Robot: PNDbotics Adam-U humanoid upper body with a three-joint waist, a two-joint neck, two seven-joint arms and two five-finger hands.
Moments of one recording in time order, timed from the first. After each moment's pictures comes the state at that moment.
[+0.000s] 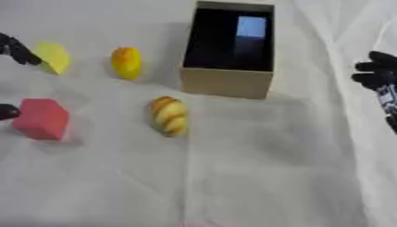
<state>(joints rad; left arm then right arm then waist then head) -0.43 1.17 -0.17 -1.90 -0.27 -0.15 -0.60 -0.09 -0.53 -0.01 -1.98 -0.09 -0.05 -0.06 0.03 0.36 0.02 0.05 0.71</state>
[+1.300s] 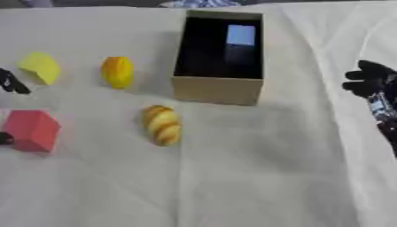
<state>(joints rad) -0.49 1.13 -0.28 -1.67 -0.40 -0.11 -0.64 -0.09 -0.53 -0.01 -1.98 -0.09 -0.04 -0.05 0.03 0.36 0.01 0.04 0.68</state>
